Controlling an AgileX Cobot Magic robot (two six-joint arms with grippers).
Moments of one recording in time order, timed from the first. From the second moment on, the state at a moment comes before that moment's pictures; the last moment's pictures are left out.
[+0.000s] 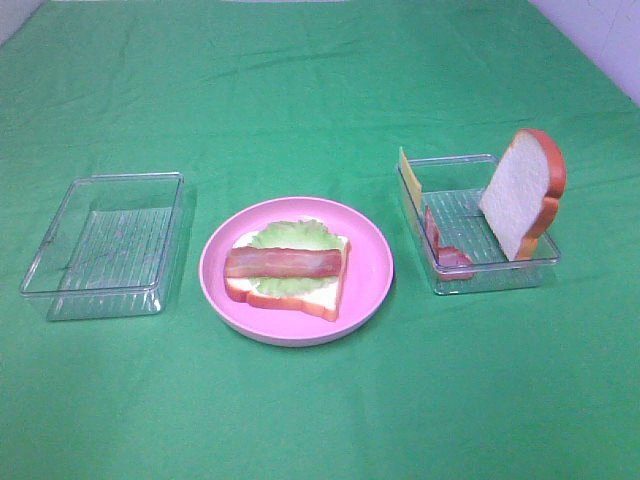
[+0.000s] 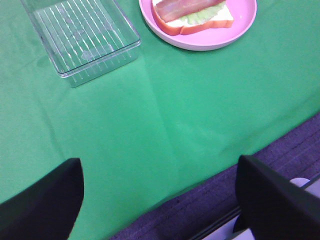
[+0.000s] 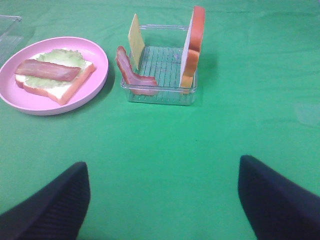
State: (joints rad) left arm -0.43 0.33 -0.58 -0.10 1.08 0.01; right arm 0.01 -0.01 -0.51 0.16 1.08 -0.20
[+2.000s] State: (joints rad) left arm -0.43 -0.01 -0.50 -0.02 1.05 0.01; right arm 0.02 1.24 -0.87 0.59 0.86 -0.41
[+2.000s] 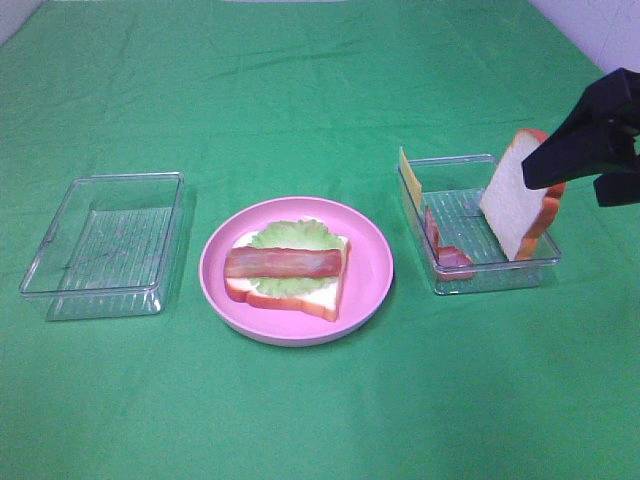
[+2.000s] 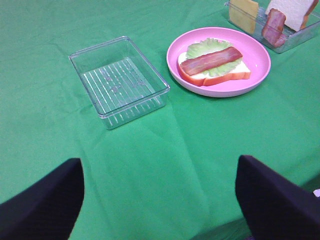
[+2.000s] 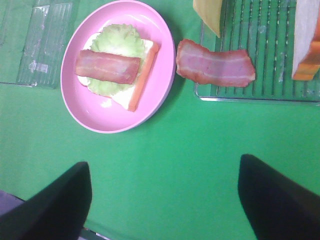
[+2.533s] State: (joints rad) left arm -0.43 -0.01 -0.50 -0.02 1.05 0.01; right arm 0.29 1.70 -1.18 0.30 0.89 -0.15
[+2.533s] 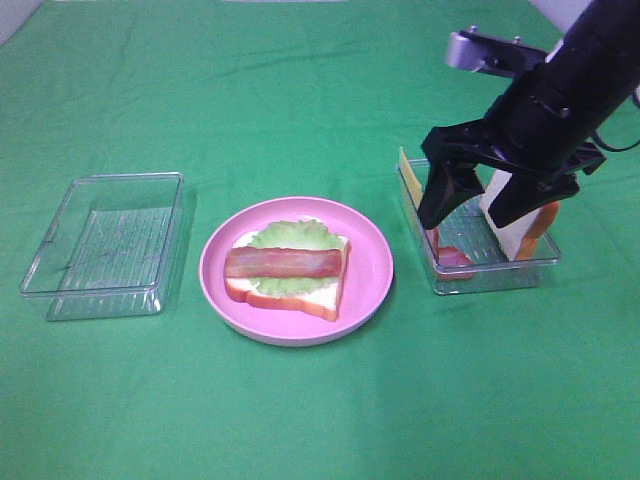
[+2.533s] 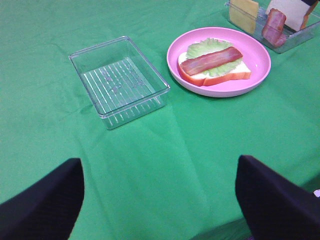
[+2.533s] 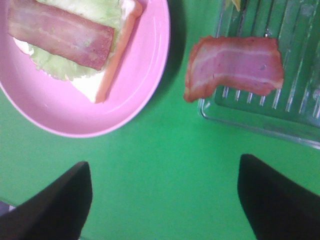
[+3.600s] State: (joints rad) left arm -0.43 -0.01 -0.50 -0.02 1.05 0.01; right arm 0.30 2.02 -1.42 0.19 0.89 -0.06
